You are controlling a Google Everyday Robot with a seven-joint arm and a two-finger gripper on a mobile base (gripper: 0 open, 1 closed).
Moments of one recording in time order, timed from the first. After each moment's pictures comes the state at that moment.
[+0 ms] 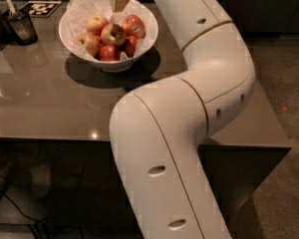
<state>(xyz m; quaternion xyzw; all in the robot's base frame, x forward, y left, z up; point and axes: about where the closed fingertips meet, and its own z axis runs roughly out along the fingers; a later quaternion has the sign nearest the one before) 0.792 0.078 1.003 -0.80 0.52 -0.15 0.27</state>
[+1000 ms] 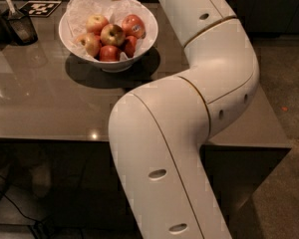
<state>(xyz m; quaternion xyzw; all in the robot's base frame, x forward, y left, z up) 0.788 0.074 1.024 -0.79 0.52 -0.17 0.28</state>
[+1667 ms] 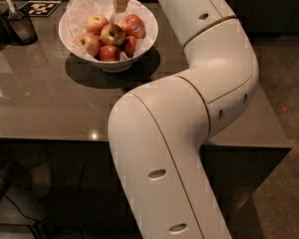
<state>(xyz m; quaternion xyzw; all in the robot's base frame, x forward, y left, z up) 0.788 0.074 1.024 -0.79 0.52 -0.17 0.28</state>
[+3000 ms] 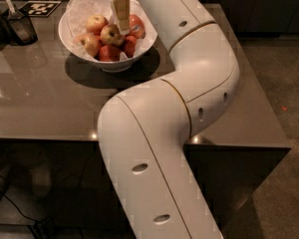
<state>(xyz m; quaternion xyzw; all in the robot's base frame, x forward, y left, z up) 0.807 0.086 0.984 -0.80 0.53 -0.17 0.24</state>
